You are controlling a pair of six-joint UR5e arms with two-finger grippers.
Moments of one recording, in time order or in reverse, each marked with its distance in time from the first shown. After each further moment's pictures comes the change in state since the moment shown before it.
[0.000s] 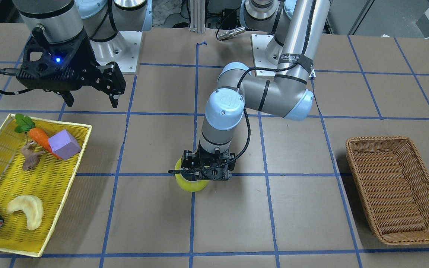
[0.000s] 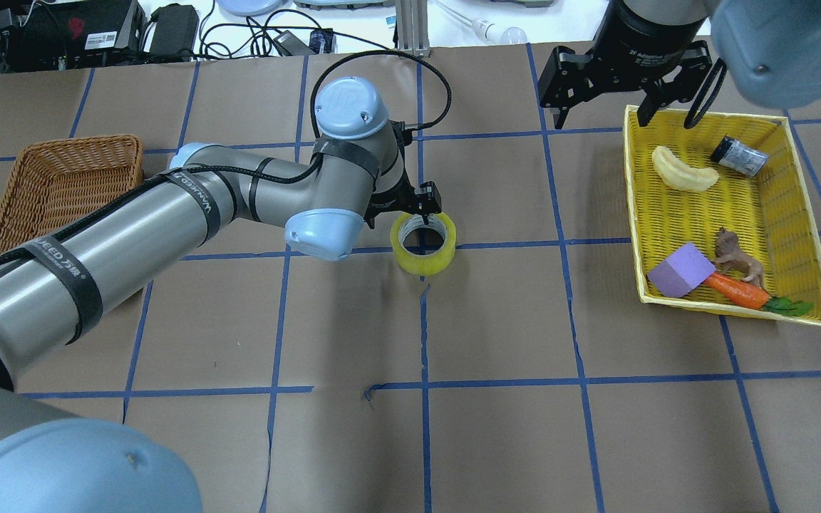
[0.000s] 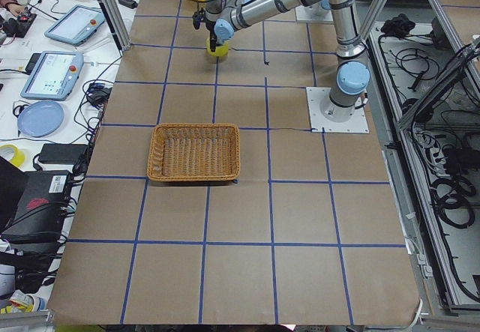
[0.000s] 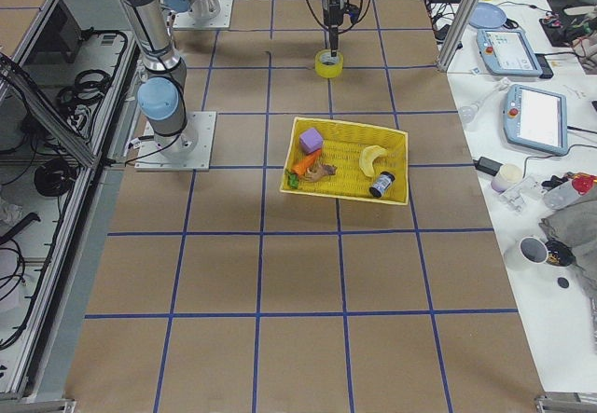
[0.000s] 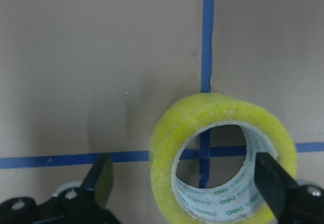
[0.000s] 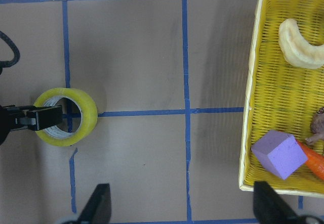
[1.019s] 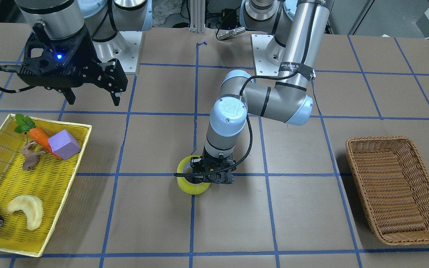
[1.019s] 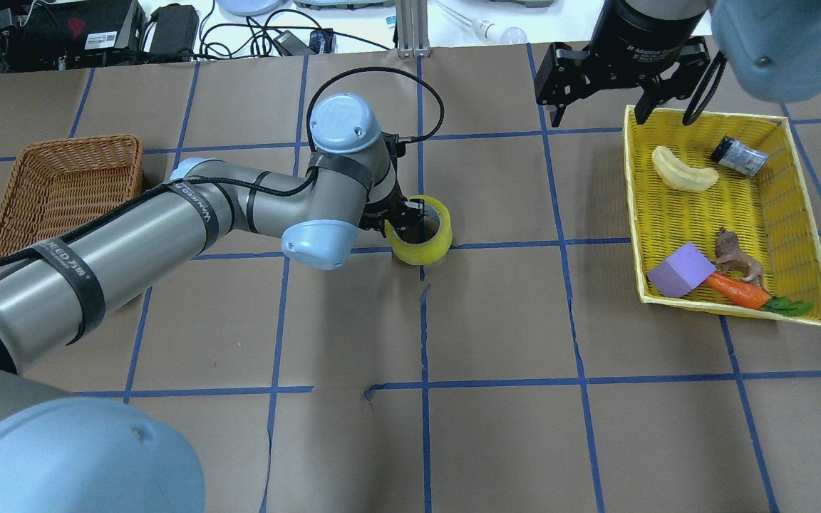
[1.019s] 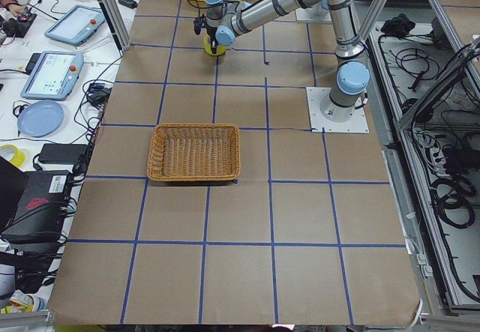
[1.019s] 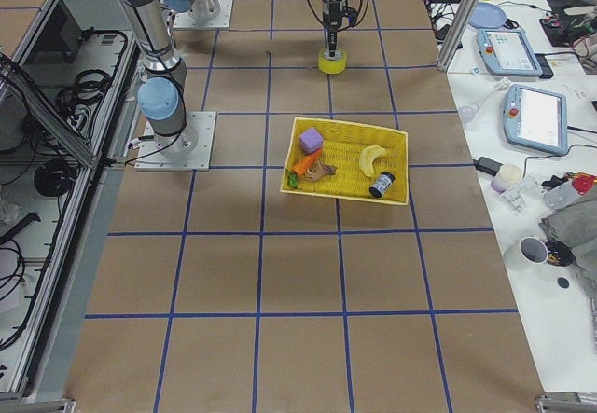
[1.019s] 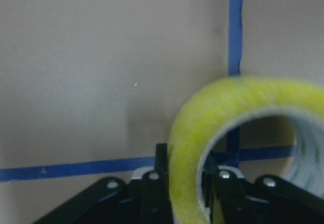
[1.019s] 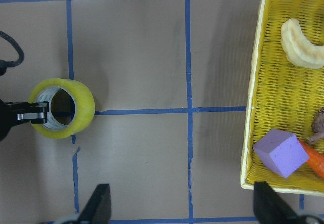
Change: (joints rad) left arm 0.045 0.015 -0.010 0.013 0.005 0.047; right arm 0.005 0.001 -0.007 0.010 0.002 0.001
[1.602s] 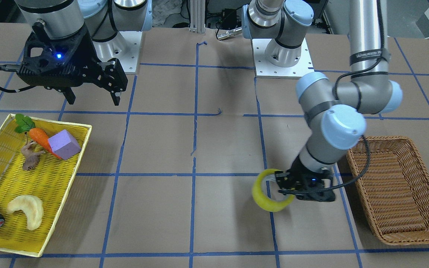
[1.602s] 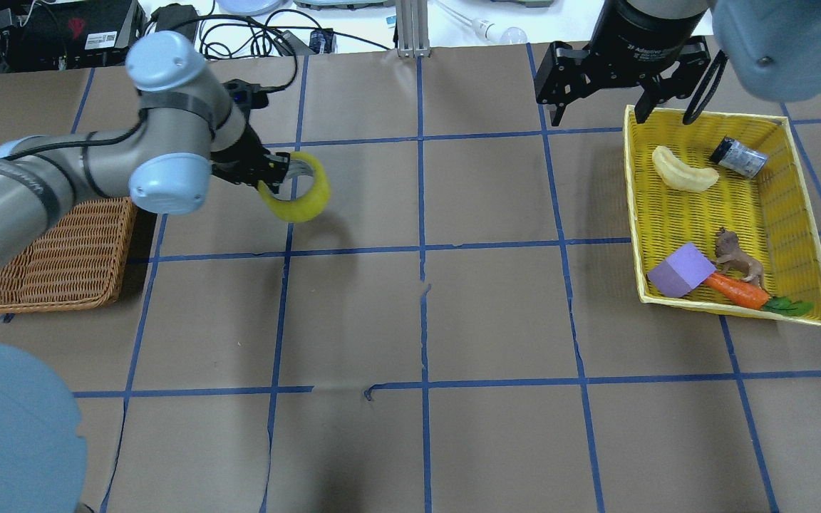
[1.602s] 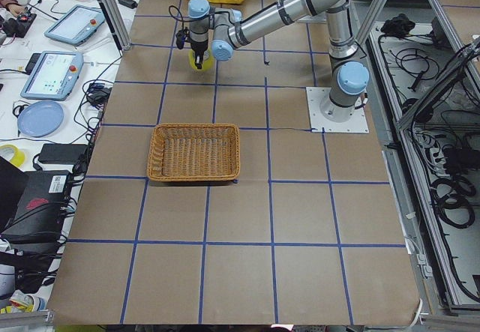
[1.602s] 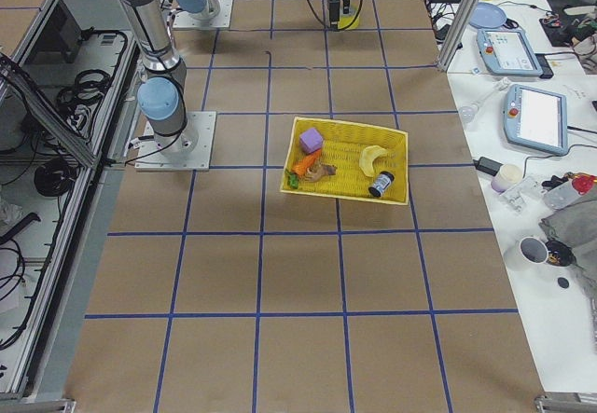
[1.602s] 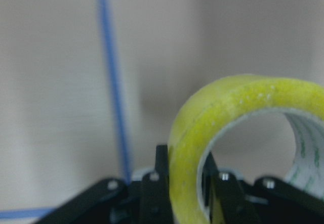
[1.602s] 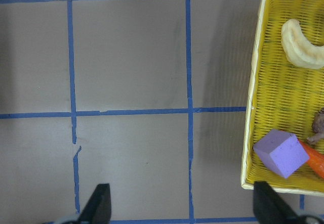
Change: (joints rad) left arm 0.395 0.108 0.009 -0.103 0.004 0.429; right arm 0.000 -0.001 -0.001 0.000 0.001 0.000
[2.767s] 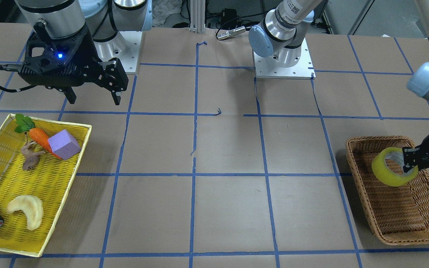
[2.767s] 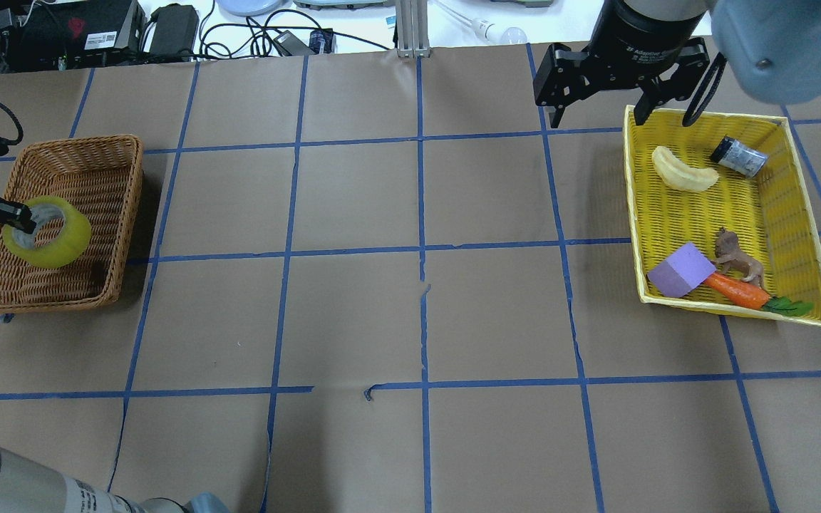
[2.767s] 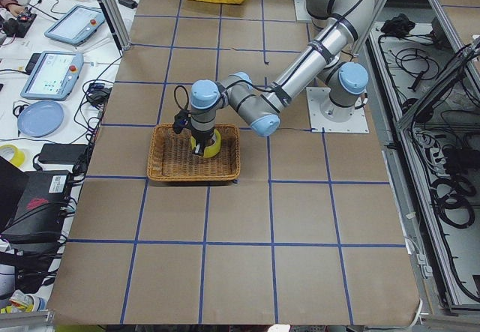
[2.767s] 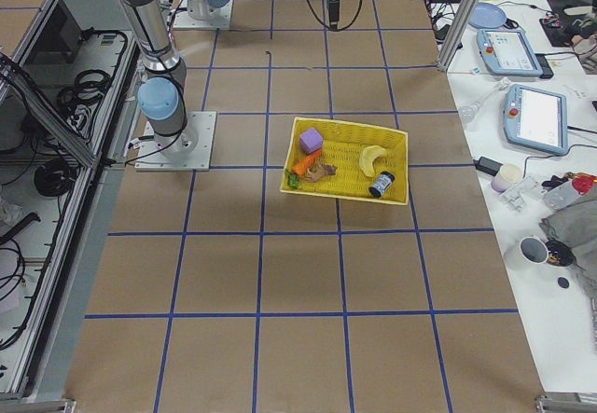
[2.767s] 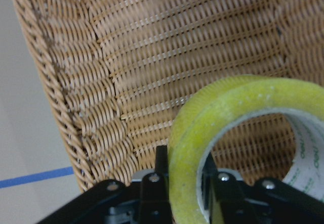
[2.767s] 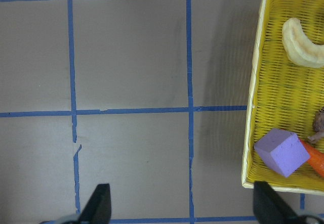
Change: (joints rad) left arm 0.546 0.001 -0.014 0.032 0.045 0.726; right arm 0.002 -0.001 0.003 0.001 0.000 0.000
